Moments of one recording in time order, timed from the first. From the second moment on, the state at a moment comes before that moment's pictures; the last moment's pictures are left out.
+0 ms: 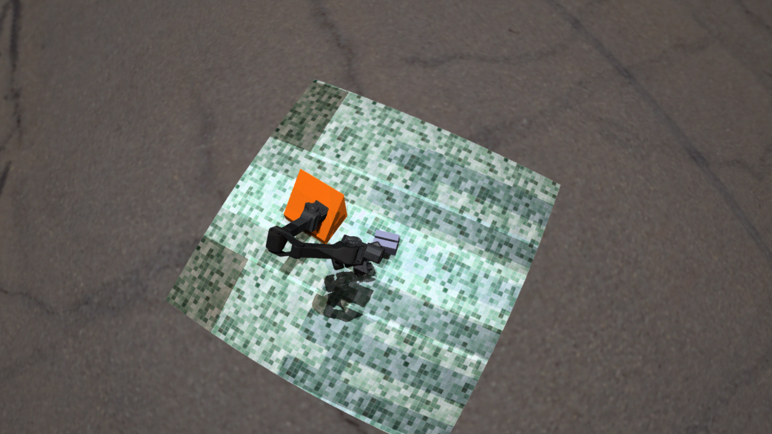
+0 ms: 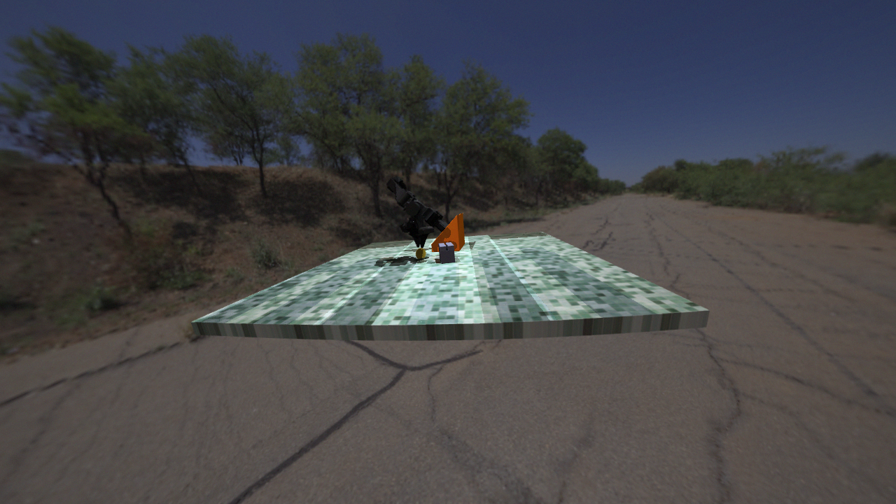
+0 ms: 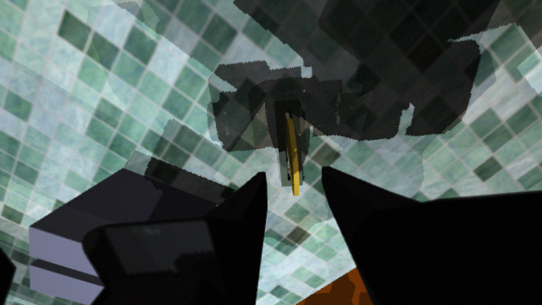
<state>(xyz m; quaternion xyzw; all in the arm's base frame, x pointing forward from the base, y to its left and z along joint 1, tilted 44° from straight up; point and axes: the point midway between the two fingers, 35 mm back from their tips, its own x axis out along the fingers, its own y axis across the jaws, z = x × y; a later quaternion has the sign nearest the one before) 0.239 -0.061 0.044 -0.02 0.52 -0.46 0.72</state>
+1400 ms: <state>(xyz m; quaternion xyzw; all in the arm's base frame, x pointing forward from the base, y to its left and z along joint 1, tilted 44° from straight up) 0.240 -0.095 0.009 -0.03 0.52 -0.46 0.72</state>
